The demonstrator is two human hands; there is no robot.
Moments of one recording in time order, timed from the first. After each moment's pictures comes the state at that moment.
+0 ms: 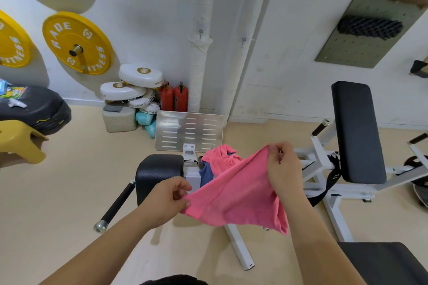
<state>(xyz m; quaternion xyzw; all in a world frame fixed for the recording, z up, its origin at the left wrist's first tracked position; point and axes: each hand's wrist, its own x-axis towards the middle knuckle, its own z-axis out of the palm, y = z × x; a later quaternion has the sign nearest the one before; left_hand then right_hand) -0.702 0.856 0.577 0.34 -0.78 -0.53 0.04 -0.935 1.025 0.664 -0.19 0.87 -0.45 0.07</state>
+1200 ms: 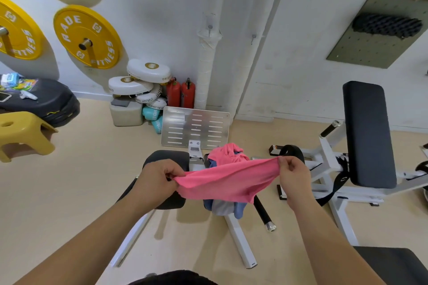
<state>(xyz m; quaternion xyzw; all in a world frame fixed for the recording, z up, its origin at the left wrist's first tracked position) -0.694 0.832 0.622 0.37 -0.81 -0.44 0.12 -0.967 1.031 0.616 -0.10 0.84 -0.51 0.14</state>
